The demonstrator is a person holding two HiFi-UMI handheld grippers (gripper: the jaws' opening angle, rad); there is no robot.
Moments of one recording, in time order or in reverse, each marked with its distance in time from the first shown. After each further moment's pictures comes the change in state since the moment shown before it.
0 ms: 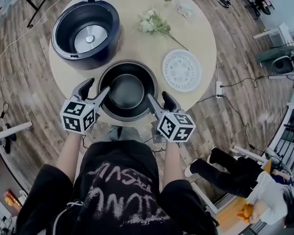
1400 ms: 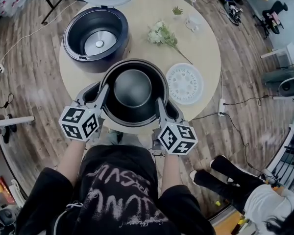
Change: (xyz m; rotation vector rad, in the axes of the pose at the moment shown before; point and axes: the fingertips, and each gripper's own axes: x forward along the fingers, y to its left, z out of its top) left arm -0.030 -0.023 0.052 -0.140 -0.204 0.096; right arm -0.021 0.010 0.047 -0.043 -0.124 0.037
